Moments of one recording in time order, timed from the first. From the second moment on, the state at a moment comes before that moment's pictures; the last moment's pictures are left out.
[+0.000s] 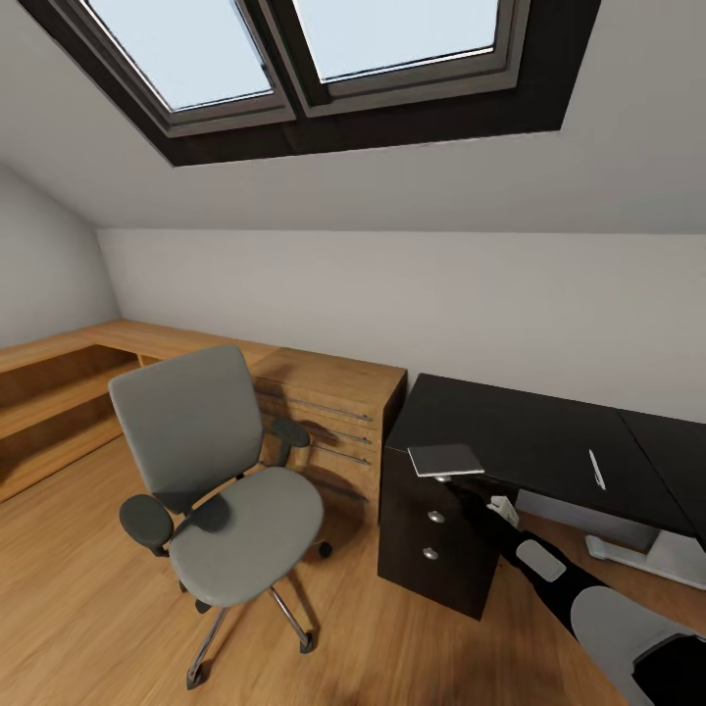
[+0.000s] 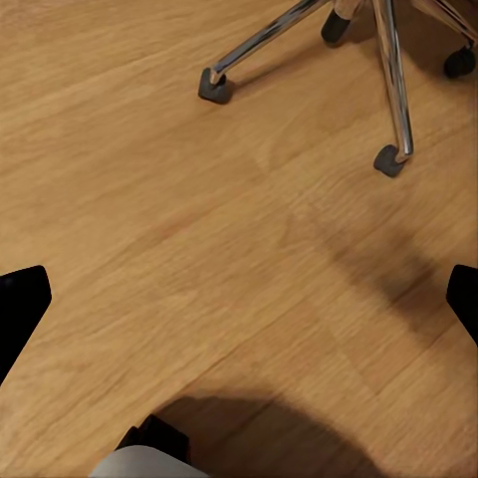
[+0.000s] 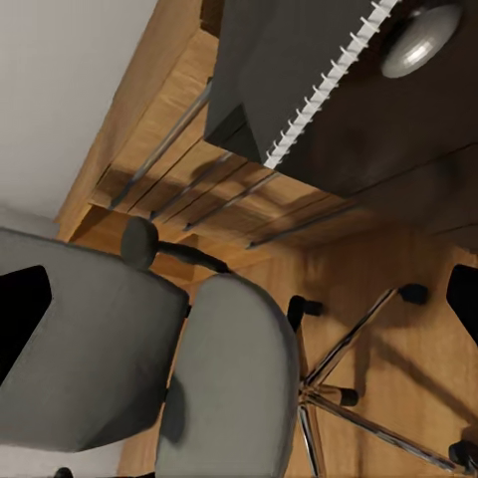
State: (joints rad) left arm 0.19 0.11 -0.07 -0.55 0.75 -0.43 -0.12; right arm -0.79 -0.18 0.48 -0.21 -1.41 0.16 0.49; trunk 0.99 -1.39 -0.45
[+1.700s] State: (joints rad) left arm 0.19 0.10 -0.07 -0.56 0.75 -0.43 -0.12; right arm -0.79 -0.18 0.47 -0.14 -1.82 0.50 0.50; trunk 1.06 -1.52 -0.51
